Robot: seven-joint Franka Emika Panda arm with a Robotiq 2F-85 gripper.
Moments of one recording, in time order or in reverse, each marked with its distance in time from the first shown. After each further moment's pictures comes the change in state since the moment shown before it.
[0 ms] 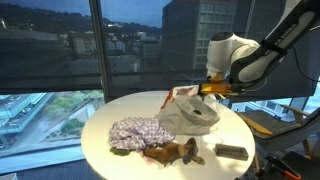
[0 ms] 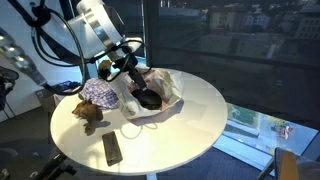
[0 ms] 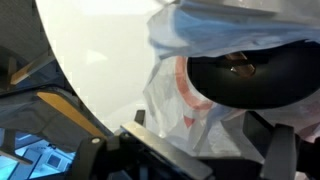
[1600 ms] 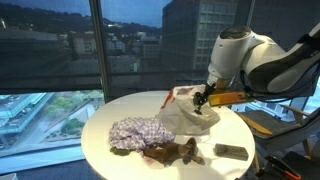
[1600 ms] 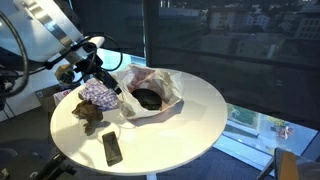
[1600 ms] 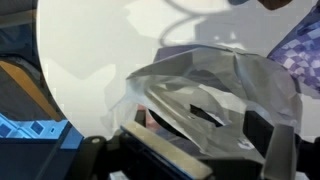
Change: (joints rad) arm -0.185 -0.190 0.405 -0.200 -0.095 0.013 -0.047
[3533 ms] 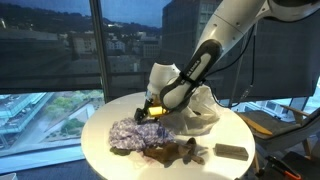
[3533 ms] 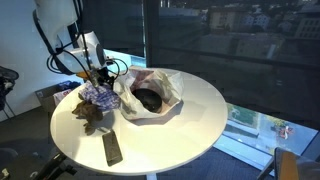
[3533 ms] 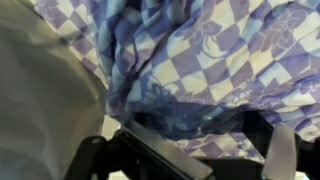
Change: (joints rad) arm -0.030 0.843 0.224 0.766 0.527 0.221 -0.686
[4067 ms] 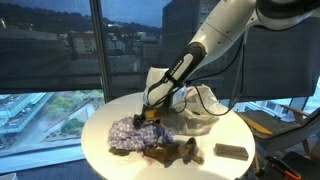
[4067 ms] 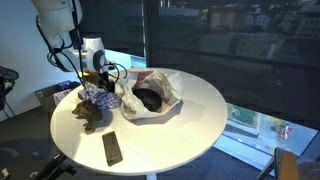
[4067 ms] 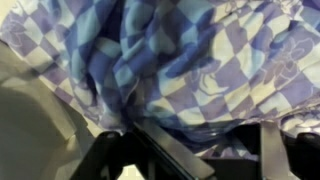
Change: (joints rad) arm 0.063 0.076 -0.027 0.087 0.334 -0.094 -0.275
